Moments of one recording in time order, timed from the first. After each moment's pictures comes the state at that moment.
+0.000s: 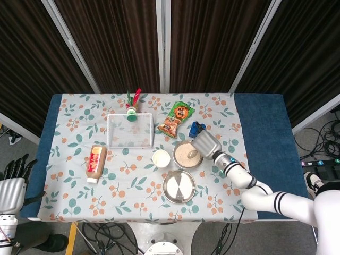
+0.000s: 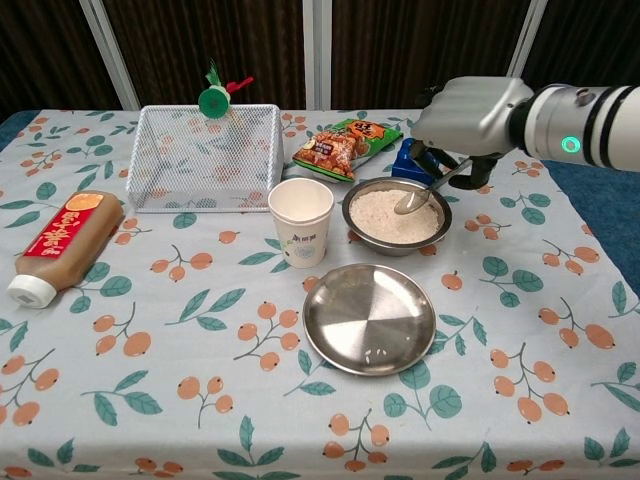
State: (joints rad) left arm -0.04 -1.26 -0.05 -1.46 1.44 1.49 0.00; right arm 0.97 -1.50 0.13 -1.34 -1.07 0.66 -0.89
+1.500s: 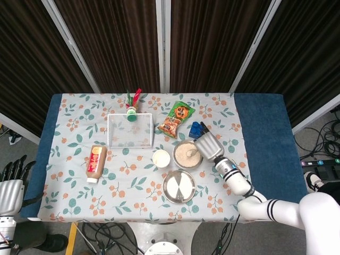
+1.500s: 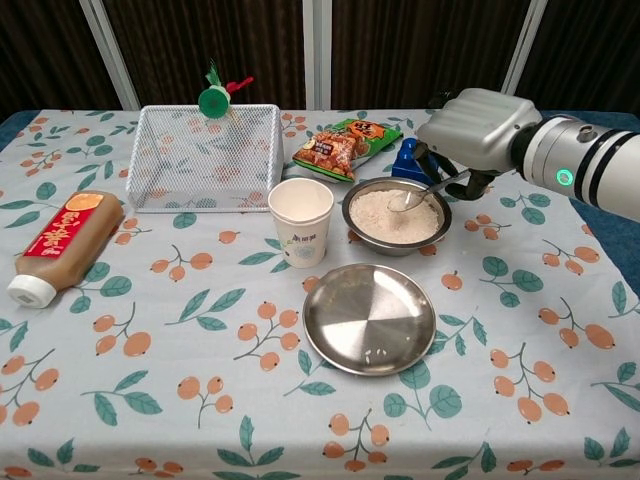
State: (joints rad) left arm -0.03 -1.26 -0.04 -1.45 1.45 1.51 -0.01; right arm 0.92 -1.58 0.03 -1.30 -1.06 0.93 -0.72
